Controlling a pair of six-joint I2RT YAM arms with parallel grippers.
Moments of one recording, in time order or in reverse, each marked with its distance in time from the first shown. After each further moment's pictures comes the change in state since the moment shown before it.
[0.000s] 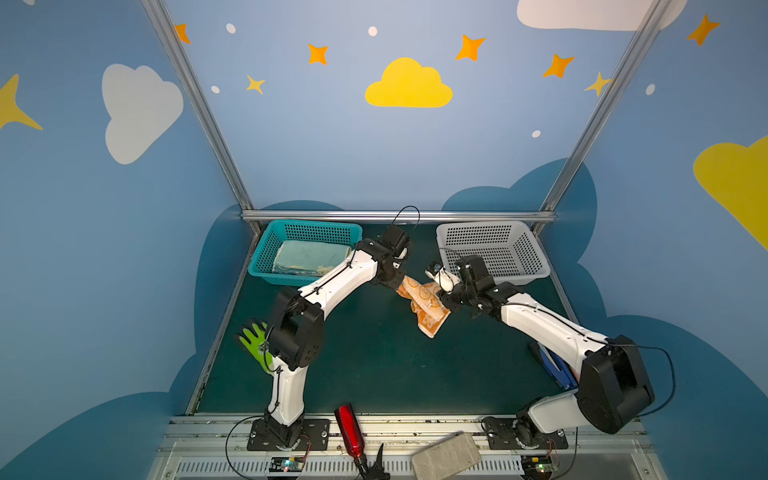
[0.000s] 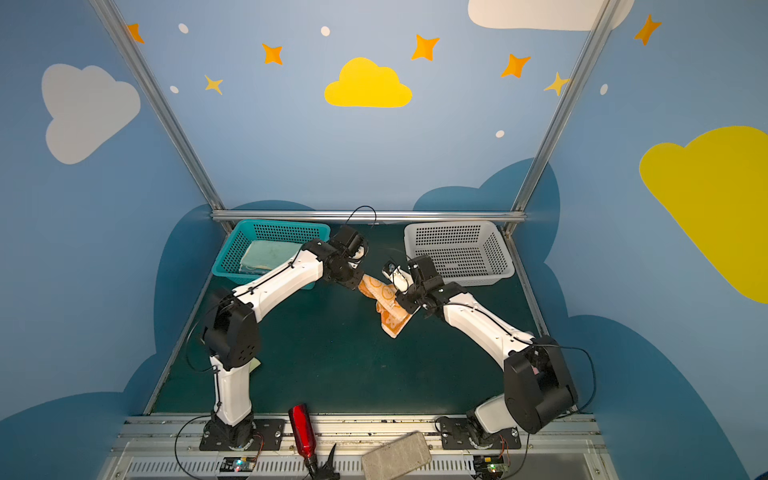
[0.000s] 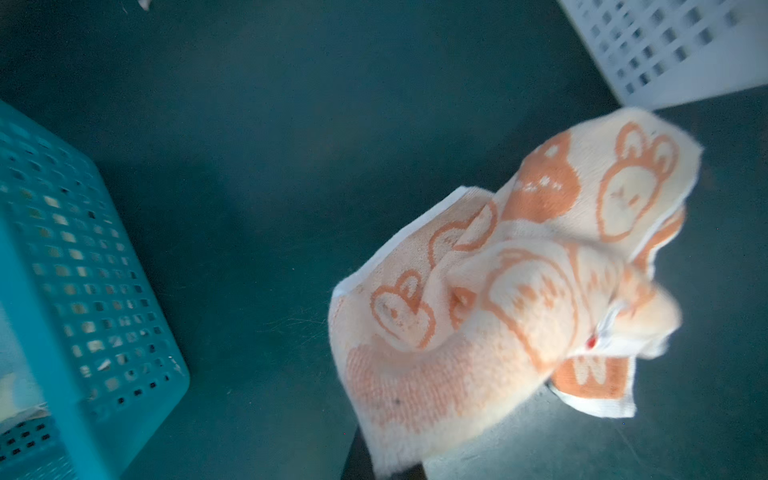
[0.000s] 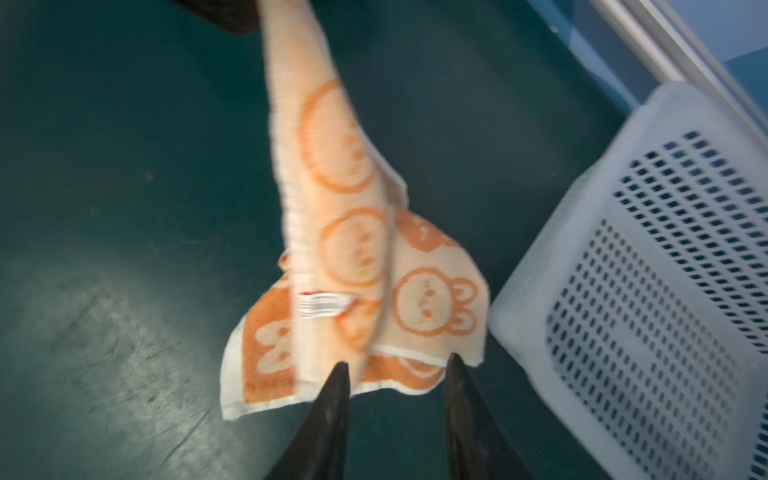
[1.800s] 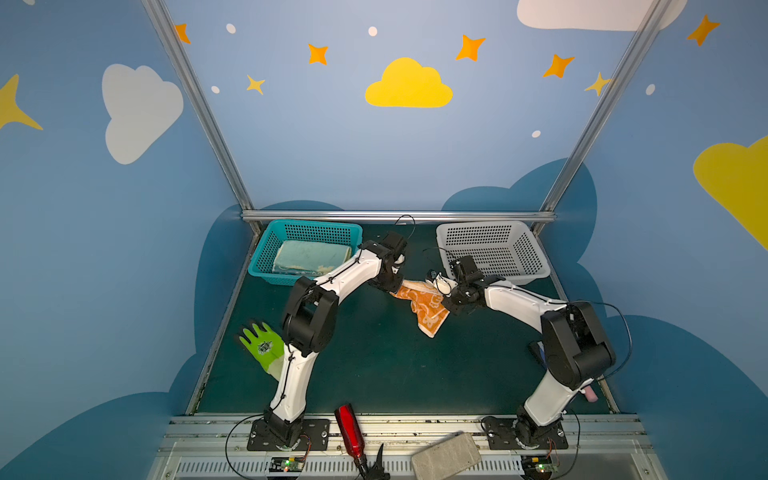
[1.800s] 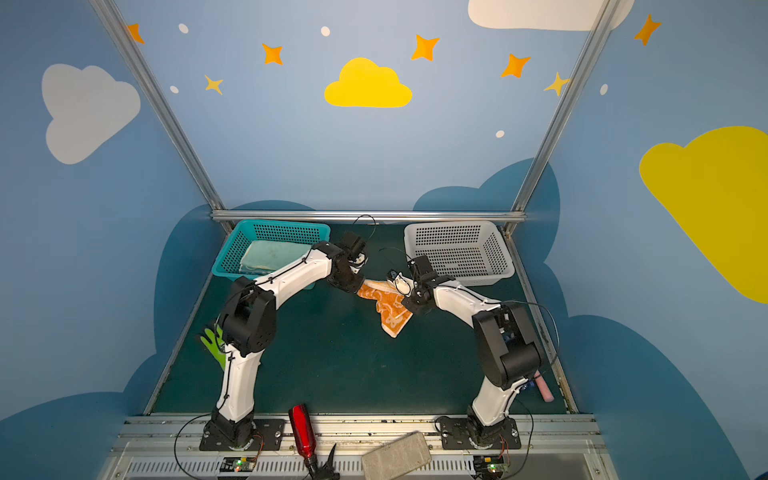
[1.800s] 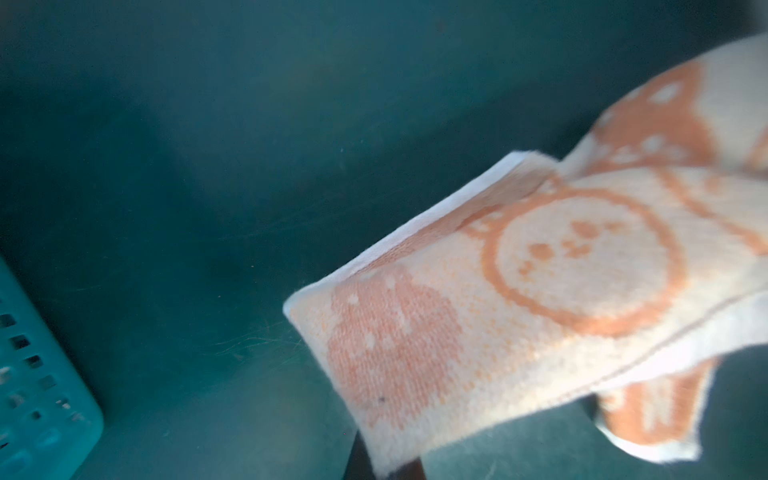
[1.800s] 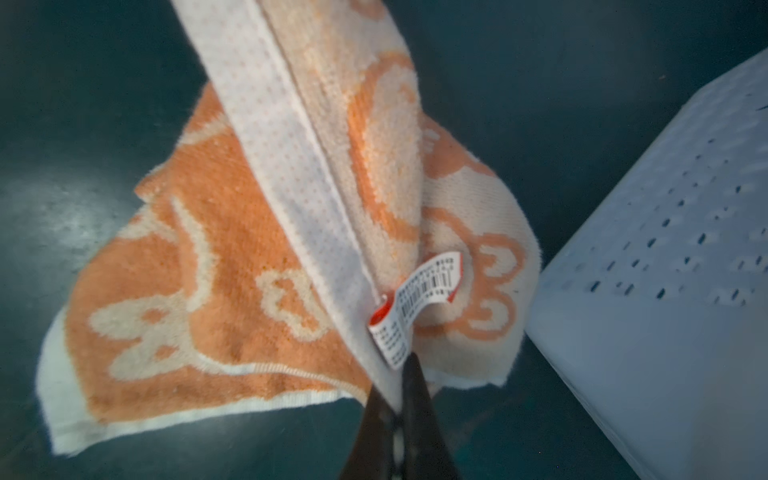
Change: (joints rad) left arm 0.044 0.083 0.026 -0.009 0.097 -0.014; right arm -0.135 0.242 0.131 -0.071 0.002 -0.080
